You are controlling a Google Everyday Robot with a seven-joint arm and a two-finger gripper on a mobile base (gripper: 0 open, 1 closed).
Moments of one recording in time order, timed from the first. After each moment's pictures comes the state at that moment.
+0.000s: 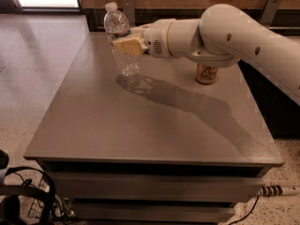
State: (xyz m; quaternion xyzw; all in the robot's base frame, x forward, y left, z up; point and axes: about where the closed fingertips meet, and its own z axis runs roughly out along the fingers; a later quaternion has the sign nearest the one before) arm 0.655 0.051 0.951 -0.41 0.68 0.28 0.54
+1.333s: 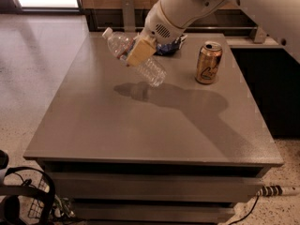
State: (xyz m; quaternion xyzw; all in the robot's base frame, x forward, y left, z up) arm 0.622 0.022 0.935 -0.58 0.74 0.13 0.32
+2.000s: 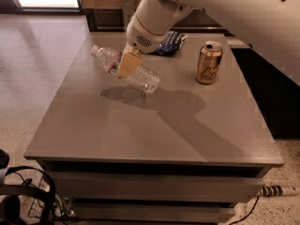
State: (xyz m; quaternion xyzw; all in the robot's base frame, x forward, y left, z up) arm 0.610 0.050 0.910 -0.63 0.73 0.08 0.27
